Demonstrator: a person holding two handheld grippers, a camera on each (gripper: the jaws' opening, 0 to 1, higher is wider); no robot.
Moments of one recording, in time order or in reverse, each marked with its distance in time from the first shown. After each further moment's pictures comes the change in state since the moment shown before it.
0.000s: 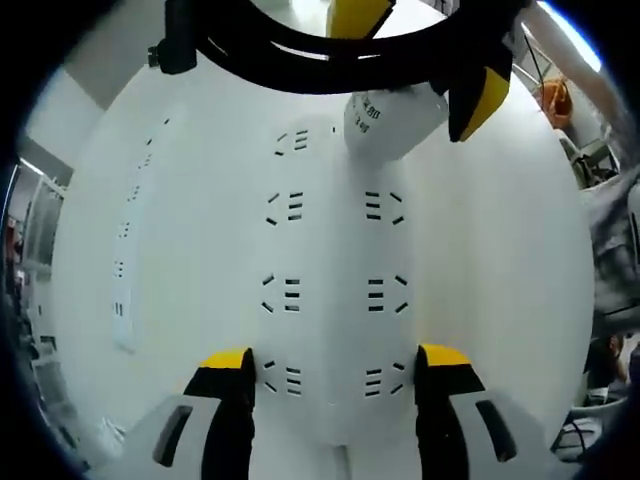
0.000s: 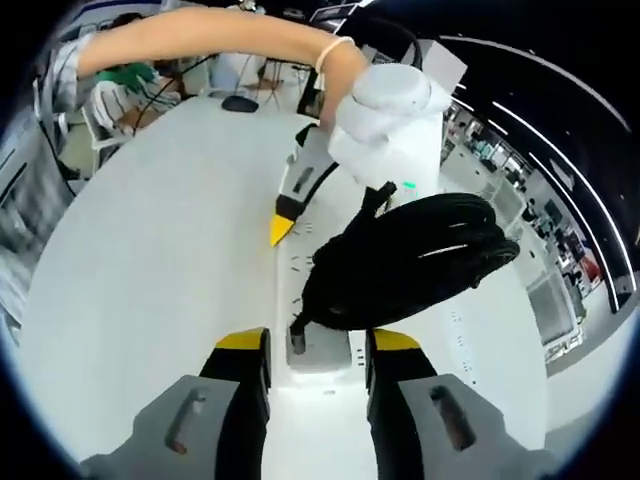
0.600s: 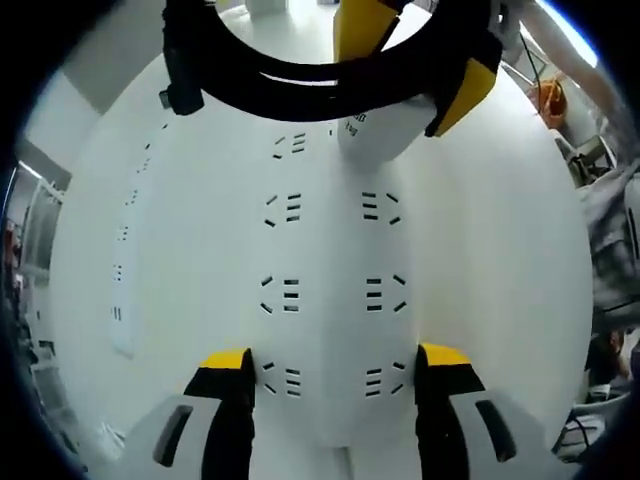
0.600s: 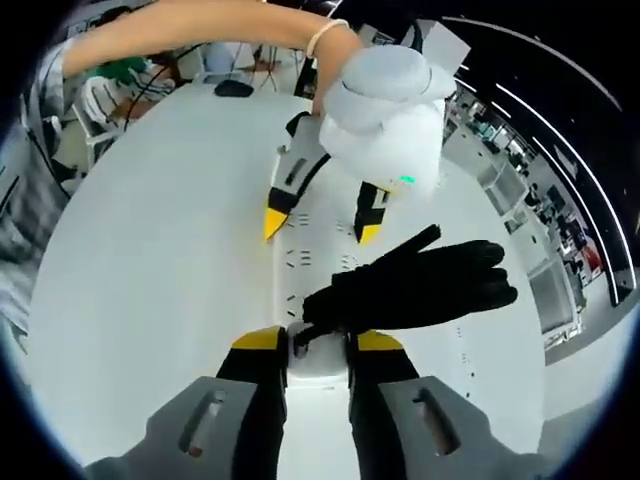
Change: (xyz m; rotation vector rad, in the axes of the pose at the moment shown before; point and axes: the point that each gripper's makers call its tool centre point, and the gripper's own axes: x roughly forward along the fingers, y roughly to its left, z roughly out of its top) left arm 0.001 0.007 -0.001 0.019 -0.018 -0.013; right arm 0.005 0.000 -0.002 0.028 0.093 0.003
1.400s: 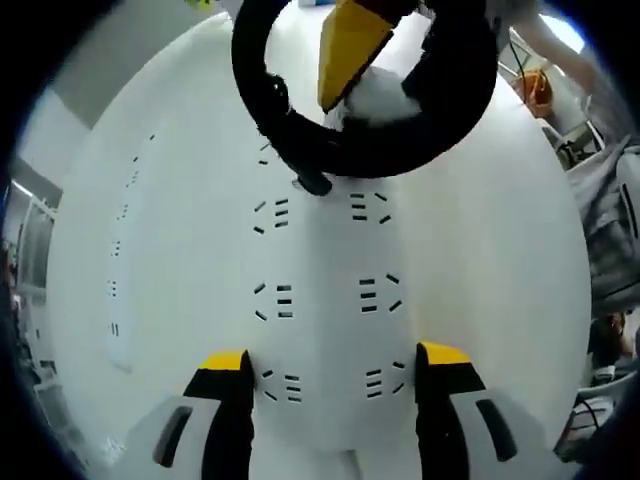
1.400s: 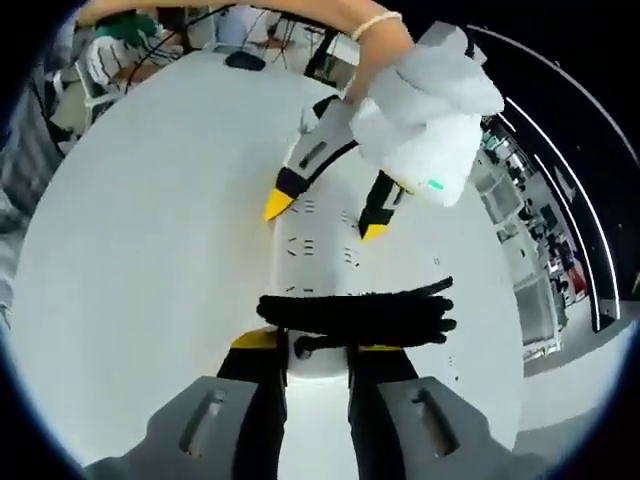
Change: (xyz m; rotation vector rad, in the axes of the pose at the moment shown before) left arm 0.002 0.001 -0.001 0.064 -0.020 -0.026; right arm 0.003 0.008 -0.007 -0.055 0.041 -0.005
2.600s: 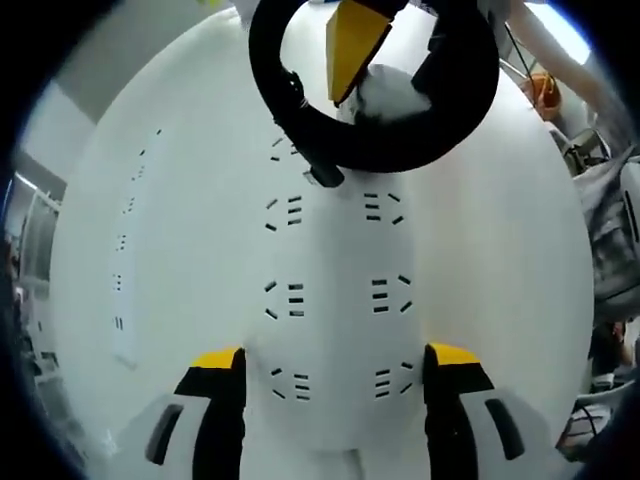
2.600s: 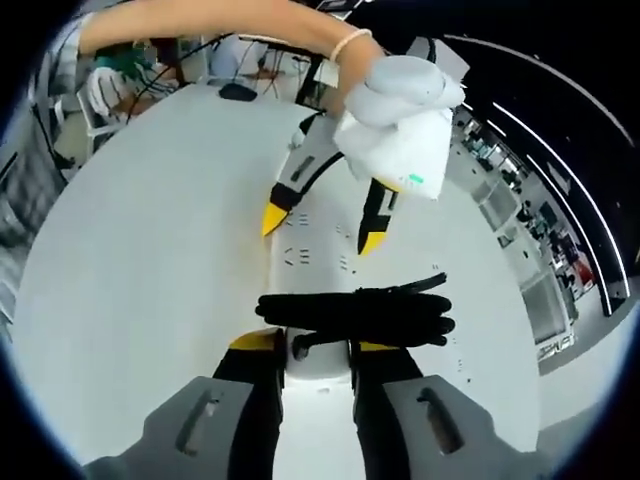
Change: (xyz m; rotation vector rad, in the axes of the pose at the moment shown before) left arm -0.001 0.000 0.003 -0.021 0.019 0.023; right arm -0.004 0.005 0.003 0.017 -0.114 -0.022
